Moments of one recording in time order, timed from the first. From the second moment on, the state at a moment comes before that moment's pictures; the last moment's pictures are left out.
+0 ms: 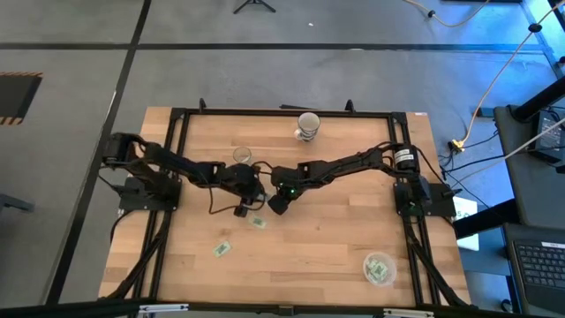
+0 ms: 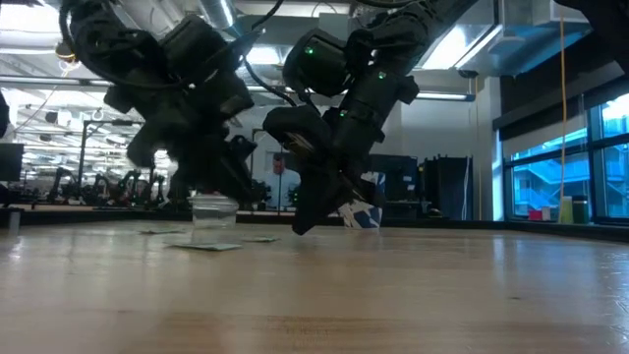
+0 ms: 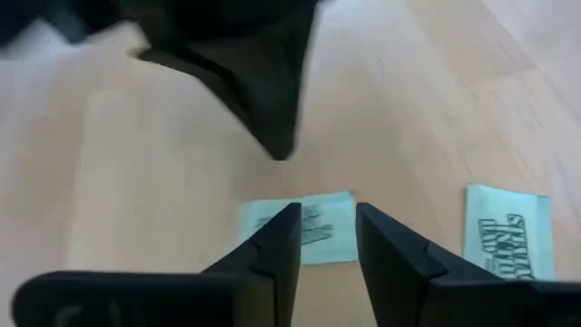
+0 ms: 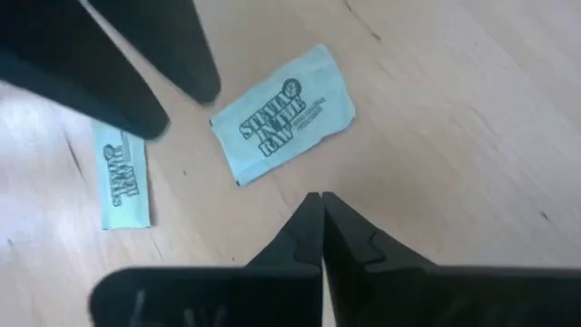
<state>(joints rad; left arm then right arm) 0.04 1.54 0.55 0.28 0.12 0.24 -0.02 2.08 1.36 -0.32 -0.10 0.70</state>
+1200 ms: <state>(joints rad) 0.04 1.77 0.56 0.46 0.16 0.29 -0.08 2.08 1.36 -0.29 -0.11 0.79</state>
